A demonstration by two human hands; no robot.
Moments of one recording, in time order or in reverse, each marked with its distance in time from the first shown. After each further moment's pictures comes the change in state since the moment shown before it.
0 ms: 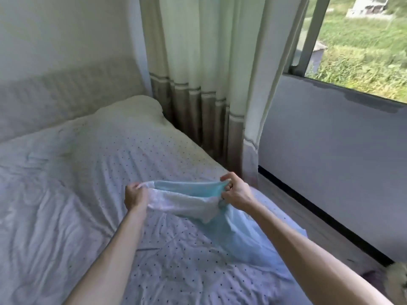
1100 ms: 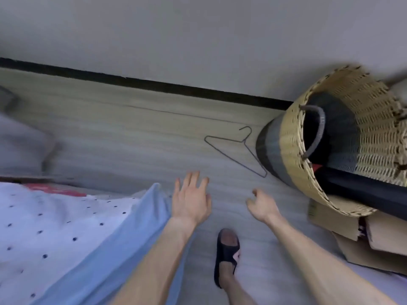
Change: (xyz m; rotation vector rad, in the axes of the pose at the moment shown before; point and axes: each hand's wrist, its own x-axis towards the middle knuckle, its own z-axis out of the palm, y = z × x) left_hand -0.368 -0.327 0.737 1.396 -1.350 1.187; right_hand -0.010 0.830 -0.138 0.062 0.015 1.122
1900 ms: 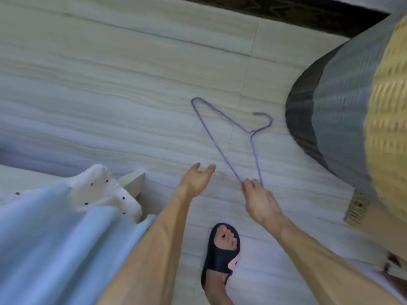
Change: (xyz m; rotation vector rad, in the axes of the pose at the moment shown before) left_hand 0.209 -0.014 0.261 -0.935 -0.454 -0.591; right_hand 0.211 0.091 0.143 -0.446 -0.086 -0.305
